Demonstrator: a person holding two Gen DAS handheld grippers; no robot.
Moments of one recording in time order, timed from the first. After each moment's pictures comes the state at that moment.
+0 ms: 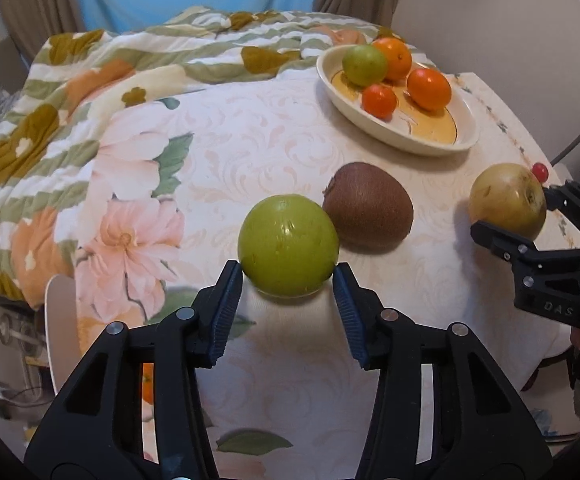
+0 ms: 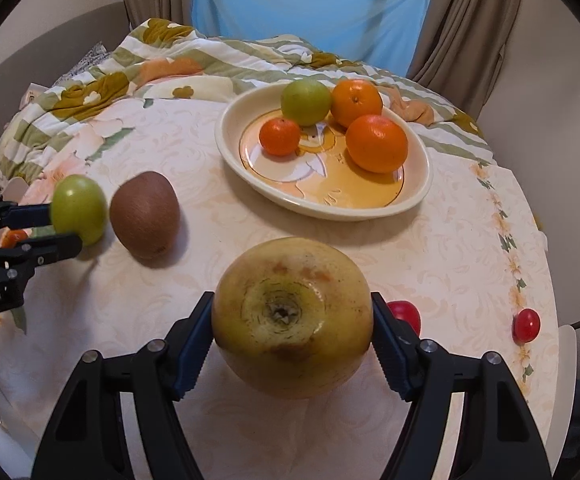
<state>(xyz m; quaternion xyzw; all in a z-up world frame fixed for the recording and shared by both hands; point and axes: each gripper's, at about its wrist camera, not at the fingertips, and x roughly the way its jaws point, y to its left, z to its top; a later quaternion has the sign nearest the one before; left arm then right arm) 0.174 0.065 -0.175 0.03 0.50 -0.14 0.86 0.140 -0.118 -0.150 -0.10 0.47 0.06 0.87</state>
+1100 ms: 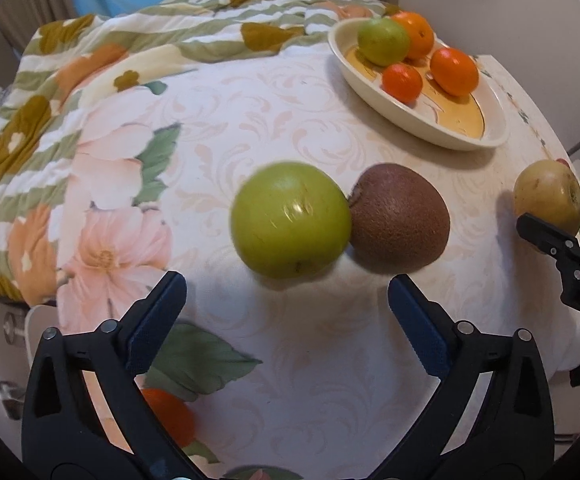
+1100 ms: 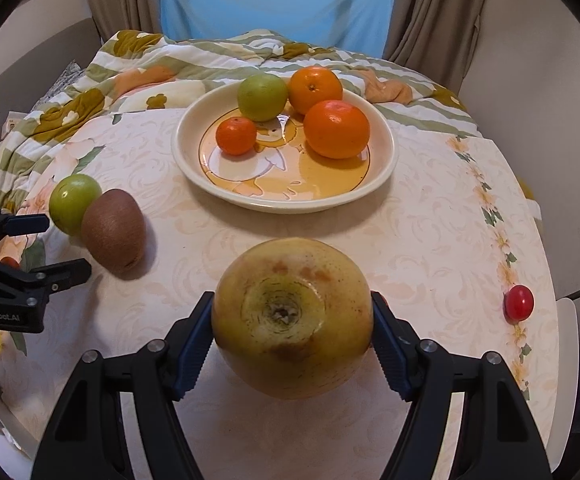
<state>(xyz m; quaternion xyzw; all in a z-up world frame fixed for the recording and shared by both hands) 0.207 0.057 -0.195 0.05 0.53 -0.13 0.84 0.149 -0.144 -0.150 -0.06 0.49 0.03 0.87</state>
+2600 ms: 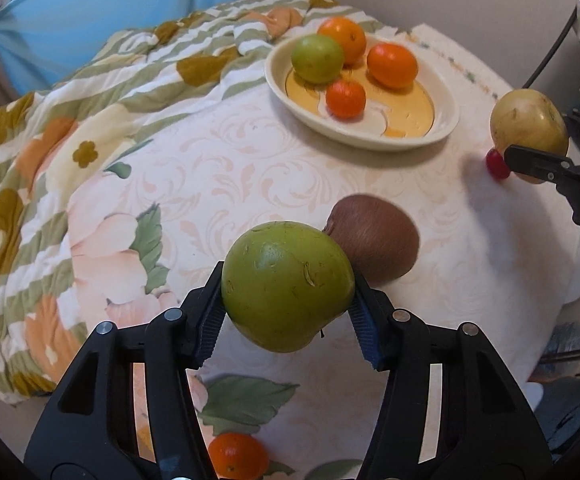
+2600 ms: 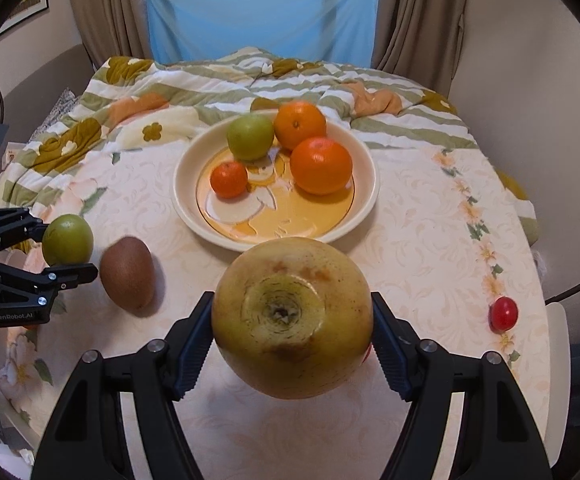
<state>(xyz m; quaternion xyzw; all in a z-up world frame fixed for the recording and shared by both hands) 0.222 0.051 -0.158 0.15 0.50 -0.24 0.82 0.152 -0.148 -0.109 -0.03 0.47 0.02 0.88</state>
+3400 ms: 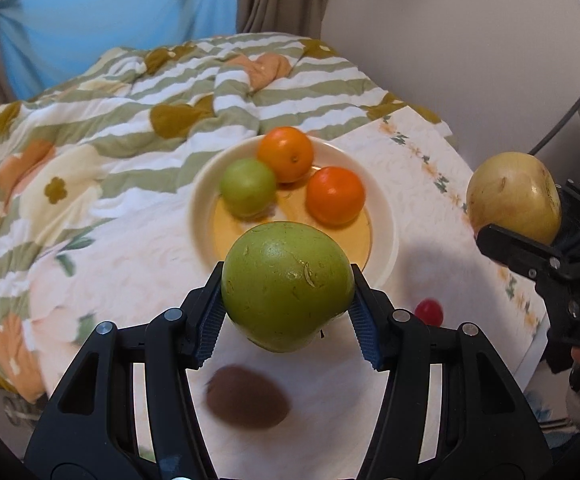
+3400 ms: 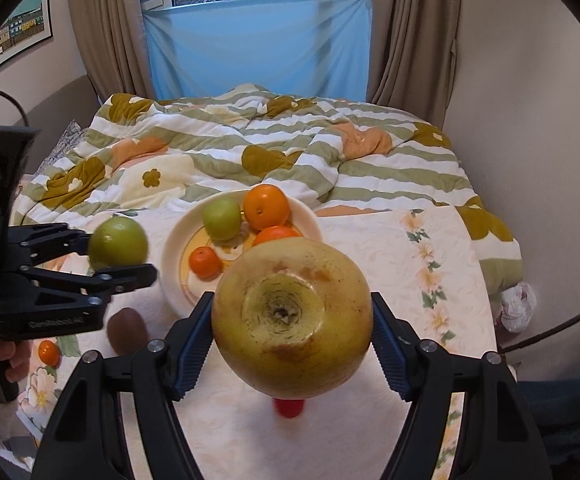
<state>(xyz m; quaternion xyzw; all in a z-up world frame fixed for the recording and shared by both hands) 0.273 -0.060 -0.108 0.06 0.48 -0.25 0.84 0.186 -0.207 -0.052 -0.02 0.43 0.04 0.90</state>
